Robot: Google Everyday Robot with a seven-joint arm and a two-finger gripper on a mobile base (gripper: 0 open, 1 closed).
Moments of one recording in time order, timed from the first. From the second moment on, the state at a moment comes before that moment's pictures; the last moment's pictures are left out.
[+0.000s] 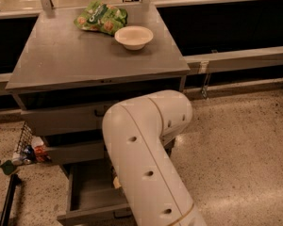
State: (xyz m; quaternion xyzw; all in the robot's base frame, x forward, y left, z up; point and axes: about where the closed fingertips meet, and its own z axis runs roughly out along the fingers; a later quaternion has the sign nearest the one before) arm 0.553 0.107 0.260 -0.25 0.95 0.15 0.11
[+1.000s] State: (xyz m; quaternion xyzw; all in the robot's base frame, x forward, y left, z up) arm 0.474 0.055 0.362 -0.41 0.89 0.18 0.09
